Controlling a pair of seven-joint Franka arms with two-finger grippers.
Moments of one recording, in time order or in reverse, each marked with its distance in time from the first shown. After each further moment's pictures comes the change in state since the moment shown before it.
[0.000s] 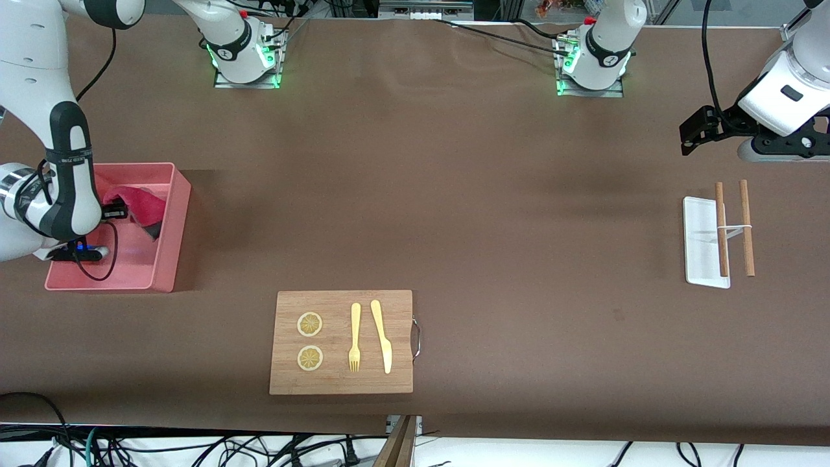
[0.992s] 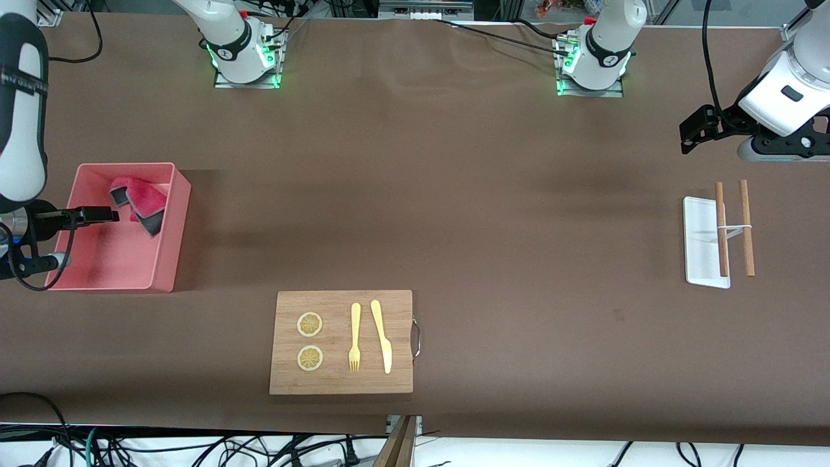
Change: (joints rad) left arm 0.003 0.000 0.002 0.000 -0.004 -0.013 0.000; right arm 0.014 -0.245 0.179 0.260 -0.005 -0.251 -0.001
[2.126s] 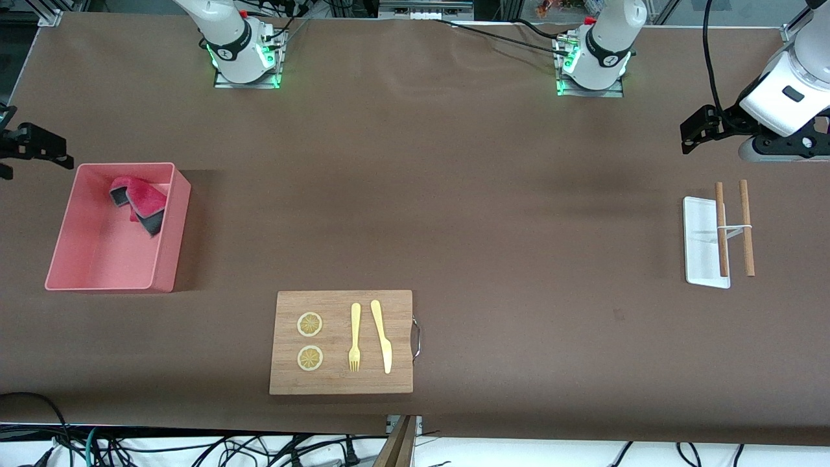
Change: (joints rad) left arm 0.000 0.000 0.000 0.000 0.000 -0.001 0.000; right arm -0.043 -0.377 0.188 -0.090 -0.108 -0.050 0.207
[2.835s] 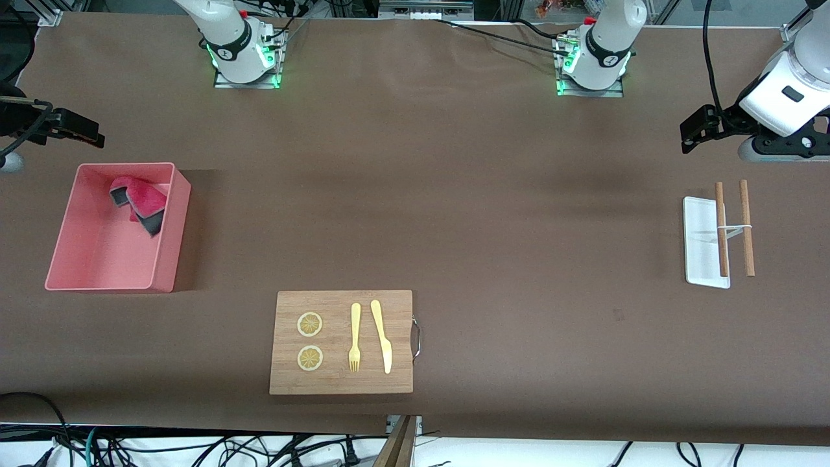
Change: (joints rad) left arm 0.000 0.000 0.000 0.000 0.000 -0.004 0.000; right arm -0.007 -0.027 0.059 -0.016 0.000 -0.103 0.233
